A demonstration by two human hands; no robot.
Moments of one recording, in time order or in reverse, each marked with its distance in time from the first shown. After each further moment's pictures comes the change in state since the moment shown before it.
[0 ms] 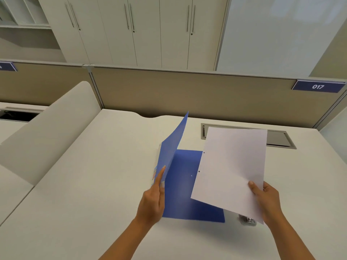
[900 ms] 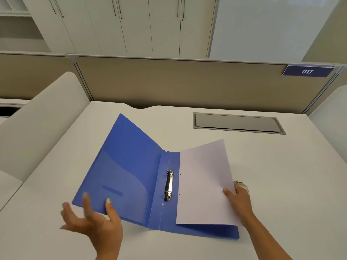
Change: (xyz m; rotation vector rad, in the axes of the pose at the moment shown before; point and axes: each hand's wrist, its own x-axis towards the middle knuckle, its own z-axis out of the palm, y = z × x) left_hand -0.069 -0.019 -0.049 0.533 0.671 -0.232; right_hand -0.017 0.065 0.027 -0.307 -0.099 0.094
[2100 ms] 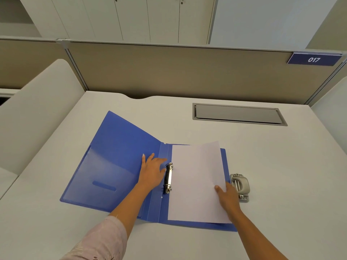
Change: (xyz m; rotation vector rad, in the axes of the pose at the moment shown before) left_hand 0.017 0.043 0.154 0.163 -1.134 0.338; right_hand -0.003 0.007 0.040 -0.056 -0.020 0.103
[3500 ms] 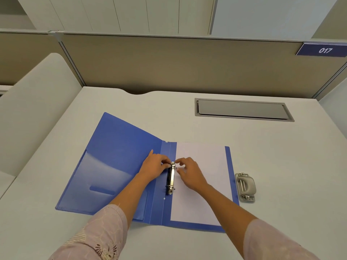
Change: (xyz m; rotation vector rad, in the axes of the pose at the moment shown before) left_hand 0.040 -0.014 -0.001 -0.236 -0.136 0.064; right_hand 0.017 -0.086 0.092 -0.277 -0.293 -0.625
